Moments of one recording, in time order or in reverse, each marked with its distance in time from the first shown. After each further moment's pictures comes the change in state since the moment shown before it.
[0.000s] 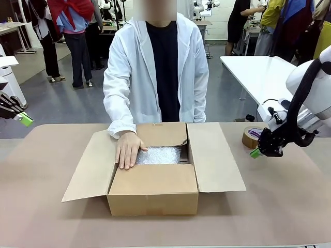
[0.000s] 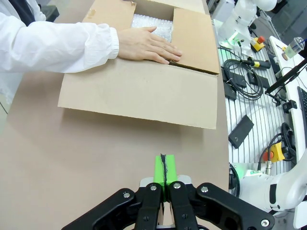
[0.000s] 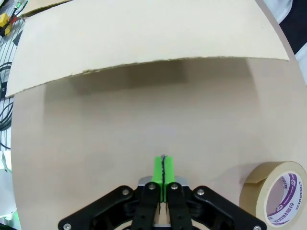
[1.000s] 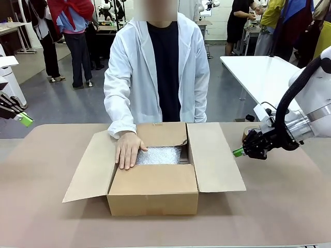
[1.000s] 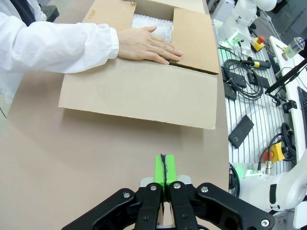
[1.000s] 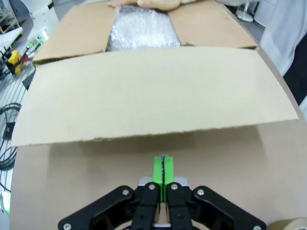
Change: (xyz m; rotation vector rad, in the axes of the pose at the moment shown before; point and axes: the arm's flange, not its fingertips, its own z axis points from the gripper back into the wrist) left arm 0.000 0.000 0.000 0.000 0.000 0.000; right arm 0.008 0.009 -0.042 0.034 -0.334 0.004
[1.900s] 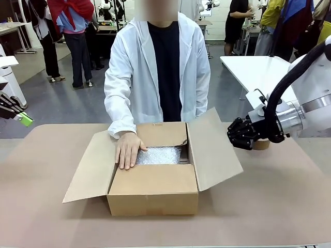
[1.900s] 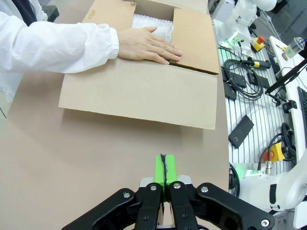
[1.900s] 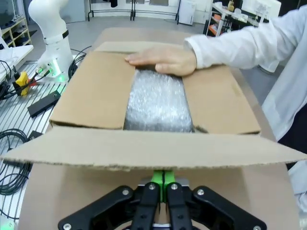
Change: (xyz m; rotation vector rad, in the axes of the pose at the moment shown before) left arm 0.000 0.000 0.000 0.000 0.000 0.000; right arm 0.075 0.019 -0.009 0.004 -0.171 0.122
